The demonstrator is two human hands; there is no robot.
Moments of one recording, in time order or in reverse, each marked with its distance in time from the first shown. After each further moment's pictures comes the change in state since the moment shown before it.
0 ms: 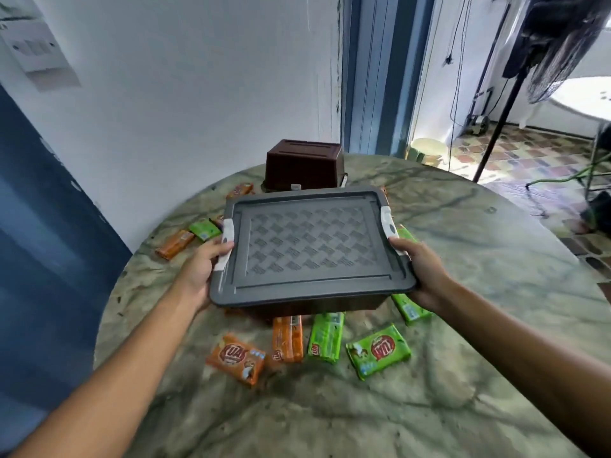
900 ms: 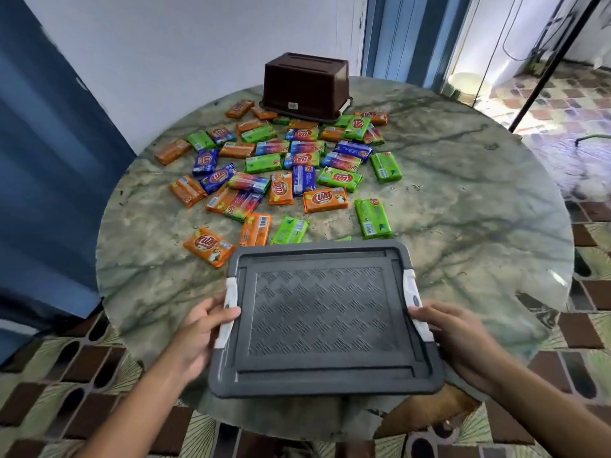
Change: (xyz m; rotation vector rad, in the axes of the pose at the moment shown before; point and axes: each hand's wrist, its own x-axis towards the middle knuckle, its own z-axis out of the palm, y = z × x) left_hand -0.221 -0.177 0.079 -0.092 0.276 -0.270; right_hand -0.153 0.067 -0.207 -0.394 -0.035 0.225
